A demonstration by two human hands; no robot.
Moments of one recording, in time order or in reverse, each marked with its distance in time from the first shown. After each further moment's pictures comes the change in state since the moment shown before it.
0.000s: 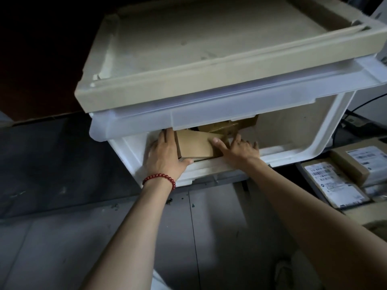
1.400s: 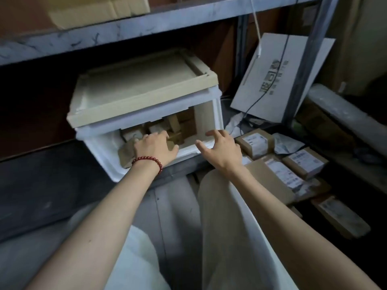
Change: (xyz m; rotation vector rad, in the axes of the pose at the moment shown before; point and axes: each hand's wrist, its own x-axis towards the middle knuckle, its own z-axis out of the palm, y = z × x) left_hand -0.129 0.149 -0.067 0.328 0.075 0.209; right_hand -0.238 0.101 -0.104 0.343 0.477 -0.110
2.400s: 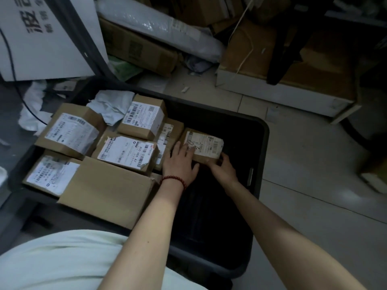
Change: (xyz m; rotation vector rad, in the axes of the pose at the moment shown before) left_hand -0.087 0.398 0.246 0.066 -0.495 1.084; right_hand -0.148 0.376 -0.027 0.685 0.405 1.257
